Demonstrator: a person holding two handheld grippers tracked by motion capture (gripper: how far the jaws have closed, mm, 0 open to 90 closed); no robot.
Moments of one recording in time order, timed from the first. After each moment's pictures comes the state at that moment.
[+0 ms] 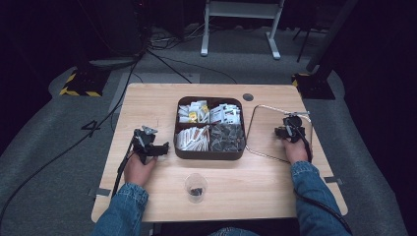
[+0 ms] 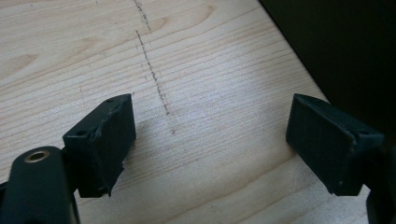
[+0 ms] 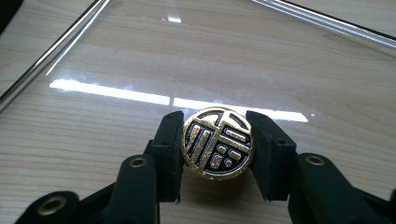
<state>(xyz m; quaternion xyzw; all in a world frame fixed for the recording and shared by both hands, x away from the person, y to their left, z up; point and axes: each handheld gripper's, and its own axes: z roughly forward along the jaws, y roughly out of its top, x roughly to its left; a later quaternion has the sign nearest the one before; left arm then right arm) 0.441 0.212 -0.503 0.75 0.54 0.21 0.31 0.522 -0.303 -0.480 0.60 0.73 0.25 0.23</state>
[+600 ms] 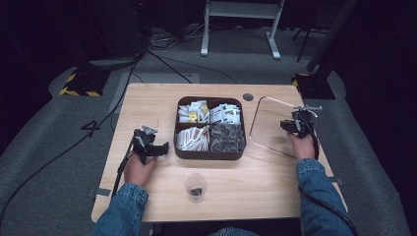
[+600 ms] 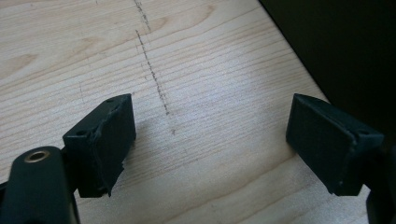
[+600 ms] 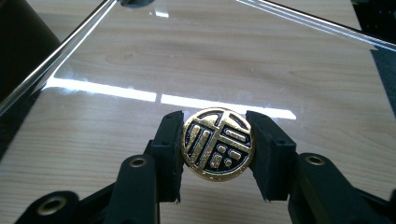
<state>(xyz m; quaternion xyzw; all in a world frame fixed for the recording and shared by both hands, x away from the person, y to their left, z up) 0.441 0.212 -0.503 0.75 0.54 0.21 0.31 0.515 -0.316 -0.442 0.60 0.70 0.30 0.24</state>
